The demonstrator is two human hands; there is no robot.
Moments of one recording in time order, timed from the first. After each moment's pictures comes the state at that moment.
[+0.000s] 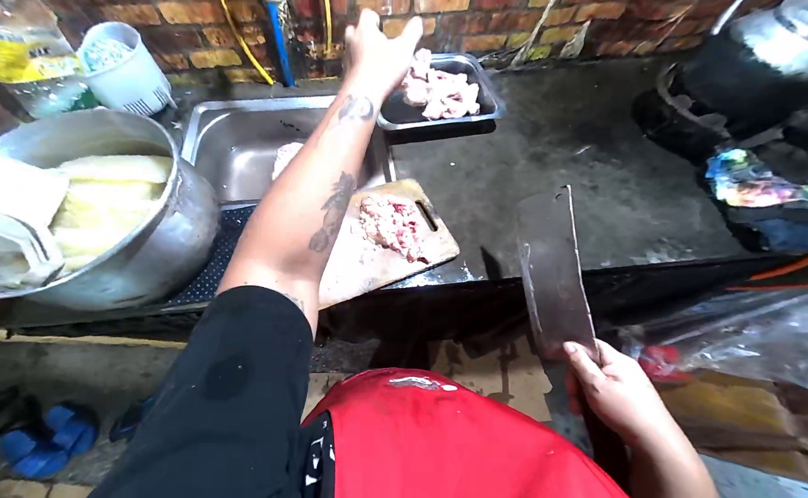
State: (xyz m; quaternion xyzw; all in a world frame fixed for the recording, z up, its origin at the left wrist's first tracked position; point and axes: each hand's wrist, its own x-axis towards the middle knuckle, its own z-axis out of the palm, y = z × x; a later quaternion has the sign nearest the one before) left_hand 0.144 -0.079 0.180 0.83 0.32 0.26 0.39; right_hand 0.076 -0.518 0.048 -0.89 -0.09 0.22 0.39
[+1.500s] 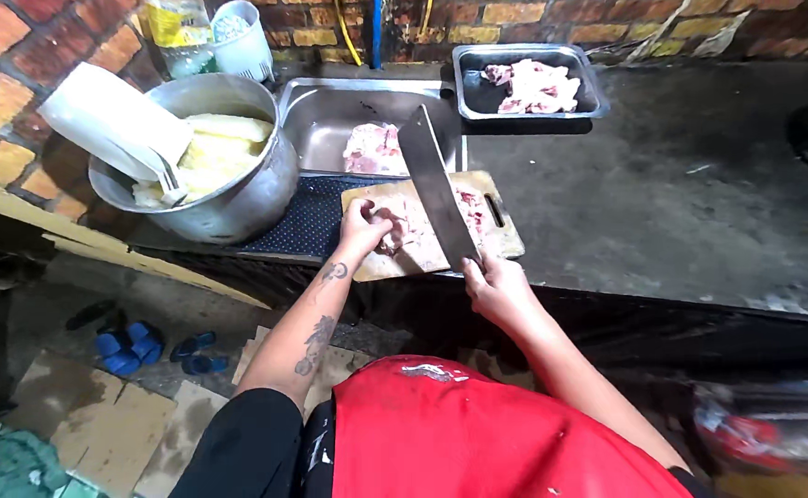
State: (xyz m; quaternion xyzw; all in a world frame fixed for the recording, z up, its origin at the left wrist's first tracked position) left_hand -0.061 -0.108 -0.027 0.69 0.44 0.24 0.52; right_hand 0.059 -0.335 0.033 -0.81 -0.44 0.23 0.32
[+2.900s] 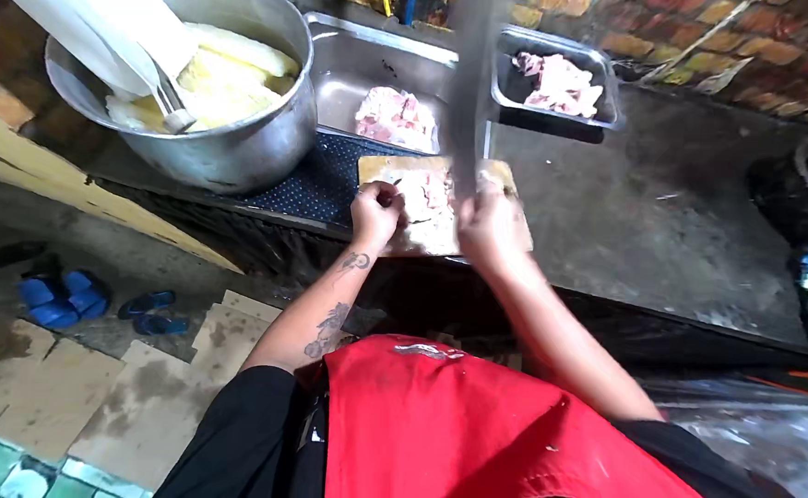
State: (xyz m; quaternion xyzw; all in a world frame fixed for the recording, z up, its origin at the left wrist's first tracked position) left_hand -0.075 -0.122 -0.051 0.68 0.39 0.41 0.47; right_hand 0.025 -0.265 0.064 -0.83 -0.47 0.07 0.28
